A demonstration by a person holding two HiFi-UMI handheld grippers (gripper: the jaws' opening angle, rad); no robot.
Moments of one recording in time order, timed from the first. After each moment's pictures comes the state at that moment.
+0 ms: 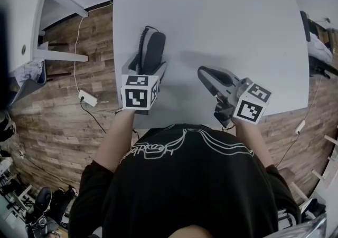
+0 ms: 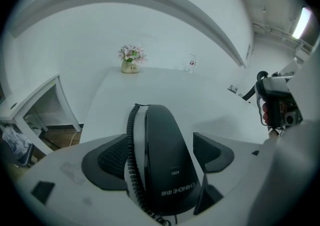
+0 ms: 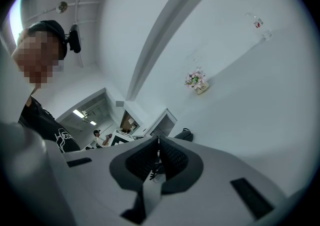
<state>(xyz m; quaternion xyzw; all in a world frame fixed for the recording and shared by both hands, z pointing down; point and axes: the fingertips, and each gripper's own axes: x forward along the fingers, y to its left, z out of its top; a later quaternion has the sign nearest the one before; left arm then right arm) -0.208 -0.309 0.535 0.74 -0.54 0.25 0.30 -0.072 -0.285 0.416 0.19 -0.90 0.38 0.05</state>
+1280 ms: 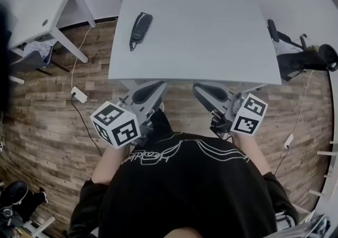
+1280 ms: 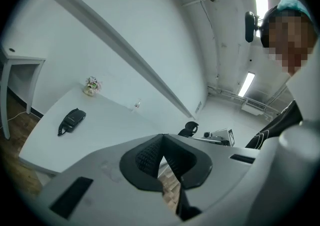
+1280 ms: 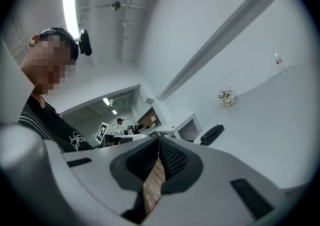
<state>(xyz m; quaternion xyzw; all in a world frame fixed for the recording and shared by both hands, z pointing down) -0.048 0.010 0.309 0.87 -0.41 -0.08 0.27 0.032 0.005 0.302 0.11 -0.96 0.25 0.02</state>
